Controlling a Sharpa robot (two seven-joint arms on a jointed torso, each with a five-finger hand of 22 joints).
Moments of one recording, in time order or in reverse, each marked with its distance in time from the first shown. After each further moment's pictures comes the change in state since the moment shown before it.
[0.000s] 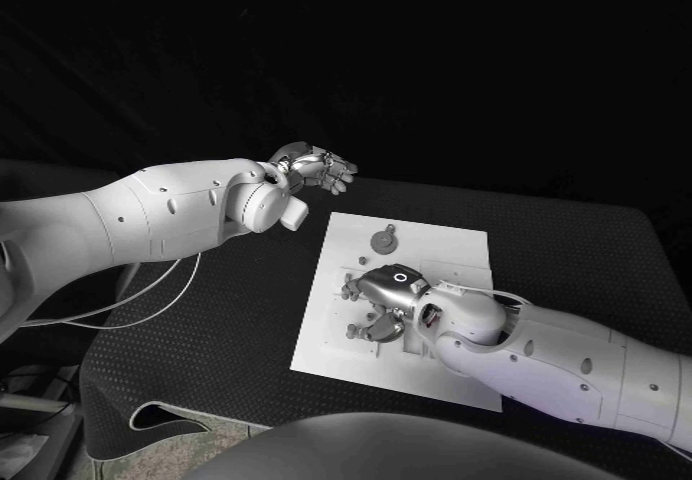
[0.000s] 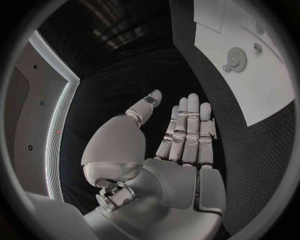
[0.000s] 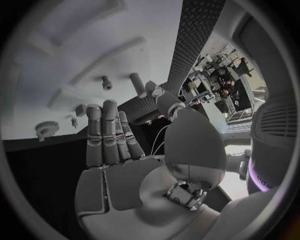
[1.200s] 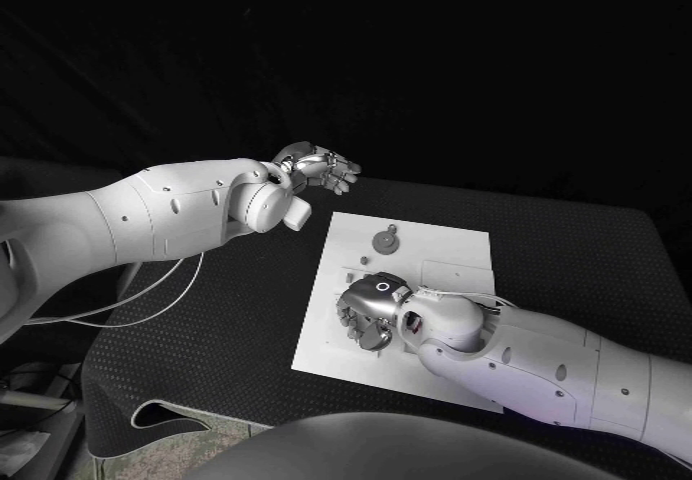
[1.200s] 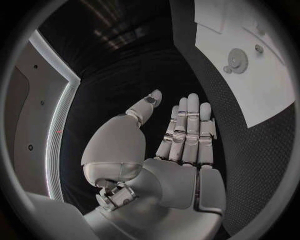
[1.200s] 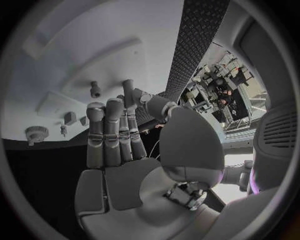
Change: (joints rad) left arm 0.000 0.002 0.000 0.007 0.000 -0.002 0.002; left_hand 0.000 0.000 0.002 -0.002 0.000 0.000 0.000 0.000 0.001 0.000 0.000 0.000 0.000 0.000 0.000 0.004 -0.004 0.000 0.000 0.000 0.000 -0.001; right arm -0.021 0.074 -0.011 -0.046 -0.089 0.091 -0.024; right_hand 0.115 0.071 0.262 0.057 -0.061 0.279 -0.073 0.154 0.061 0.346 -0.107 0.037 0.036 0.223 -0.107 -0.090 0.008 -0.001 0.173 -0.066 -0.017 0.000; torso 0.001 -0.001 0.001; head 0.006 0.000
